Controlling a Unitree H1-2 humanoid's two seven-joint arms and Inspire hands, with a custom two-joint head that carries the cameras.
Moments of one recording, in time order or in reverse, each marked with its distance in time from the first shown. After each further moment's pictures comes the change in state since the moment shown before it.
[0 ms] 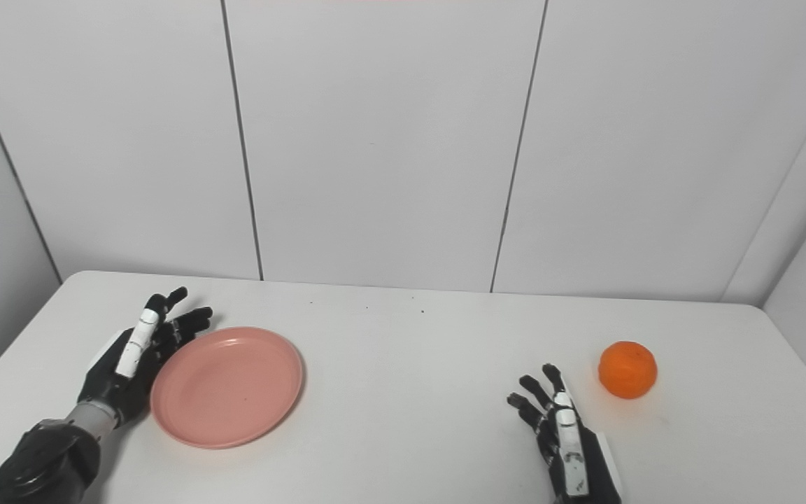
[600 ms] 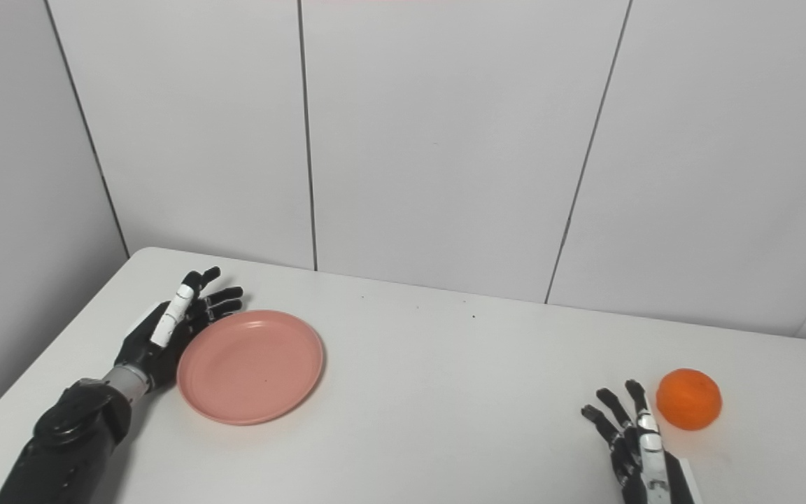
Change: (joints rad) left arm -0.036 0.041 0.042 0.098 -0.031 -0.037 -0.037; right arm -0.018 -0.078 -0.050 0.046 0.062 -0.033 0.083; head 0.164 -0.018
